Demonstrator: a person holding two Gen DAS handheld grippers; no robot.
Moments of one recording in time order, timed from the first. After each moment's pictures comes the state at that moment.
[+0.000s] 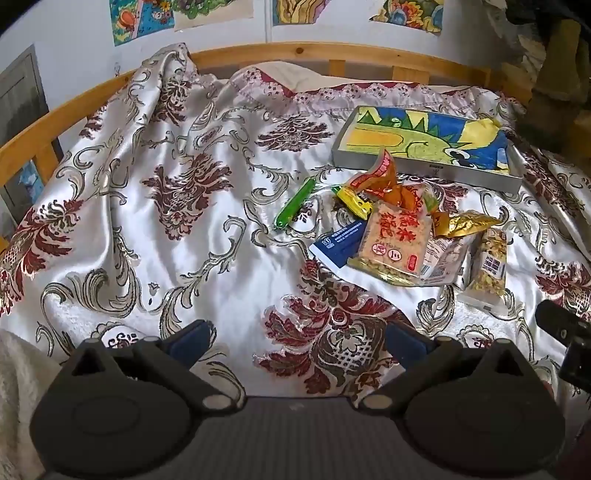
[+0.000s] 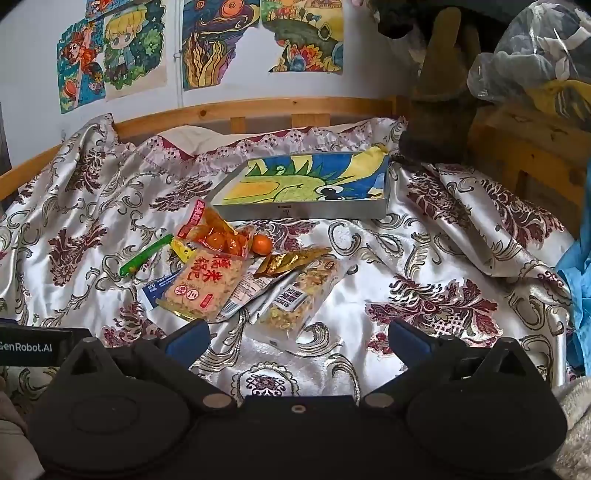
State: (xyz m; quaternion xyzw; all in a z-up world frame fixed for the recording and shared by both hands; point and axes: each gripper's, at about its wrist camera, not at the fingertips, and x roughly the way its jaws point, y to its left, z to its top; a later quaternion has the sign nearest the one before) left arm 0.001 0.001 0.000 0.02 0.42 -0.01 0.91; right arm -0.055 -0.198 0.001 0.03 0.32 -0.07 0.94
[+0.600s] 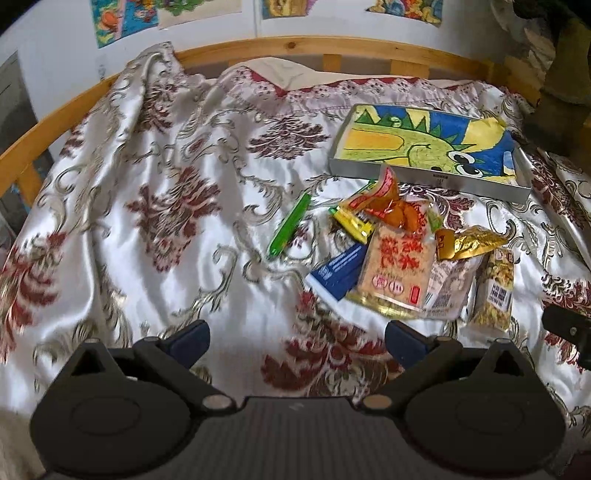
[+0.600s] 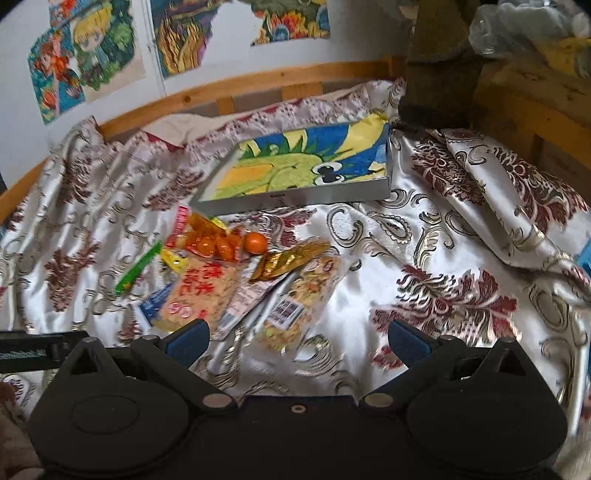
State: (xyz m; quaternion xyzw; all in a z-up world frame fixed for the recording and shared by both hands) left arm 0.052 -0.009 0.014 0.03 0.44 -0.02 0.90; right arm 0.006 -0.233 0.010 0.08 0.38 -0.05 0.92
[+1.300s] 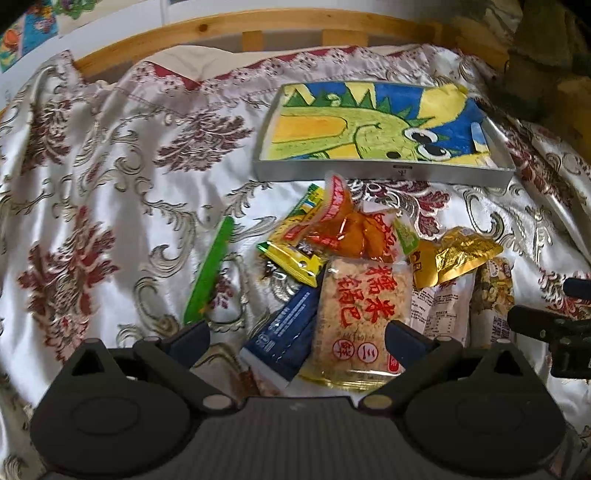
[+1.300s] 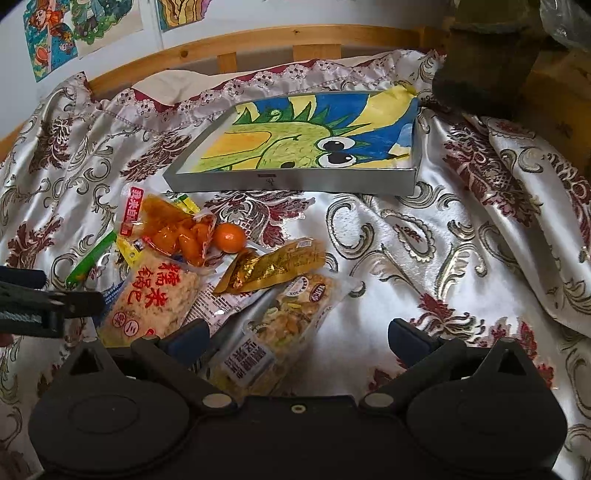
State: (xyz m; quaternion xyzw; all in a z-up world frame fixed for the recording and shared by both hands) left arm 0.154 -0.043 -0.033 0.07 0.47 -0.13 0.87; right arm 0.088 -0.255 -0.029 0.05 0.43 -0.03 0.90
